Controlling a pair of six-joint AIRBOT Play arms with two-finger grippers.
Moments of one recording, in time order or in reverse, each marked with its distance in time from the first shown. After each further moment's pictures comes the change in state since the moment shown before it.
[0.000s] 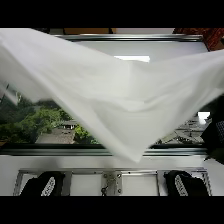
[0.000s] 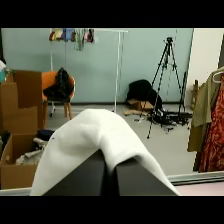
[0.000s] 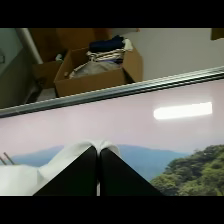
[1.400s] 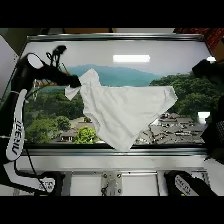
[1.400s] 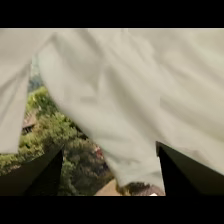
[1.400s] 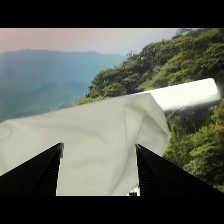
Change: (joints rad) left arm -0.182 -0.887 -0.286 0.023 -0.307 0.333; right arm -0.018 -0.489 -0.203 -0.125 -0.106 -0.123
